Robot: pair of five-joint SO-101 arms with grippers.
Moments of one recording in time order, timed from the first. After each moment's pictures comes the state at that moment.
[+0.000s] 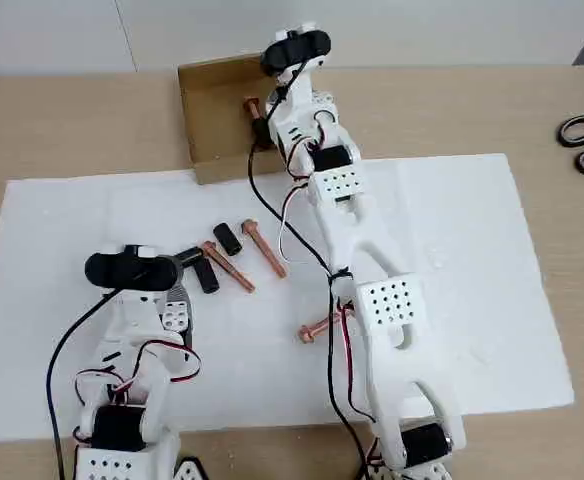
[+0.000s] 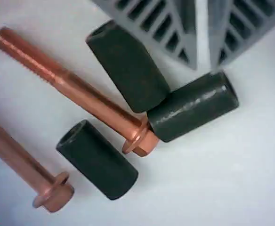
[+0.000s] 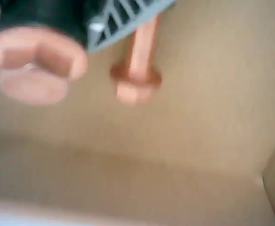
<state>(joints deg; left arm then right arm) -0.2 -103.2 96.6 50.2 5.2 -19.3 68.1 -63.7 27.3 0.1</state>
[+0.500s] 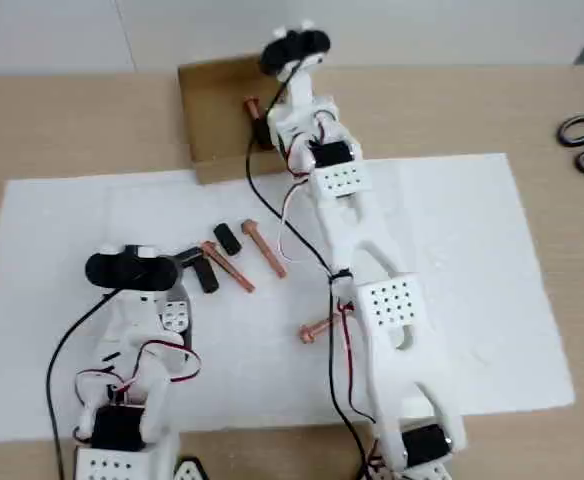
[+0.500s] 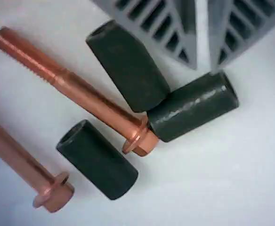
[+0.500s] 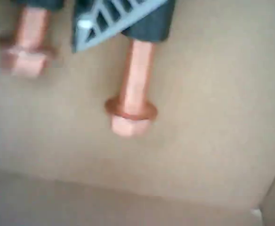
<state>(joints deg) -0.2 -103.2 96.6 50.2 5.2 -19.4 68.0 -65.6 34.5 0.1</state>
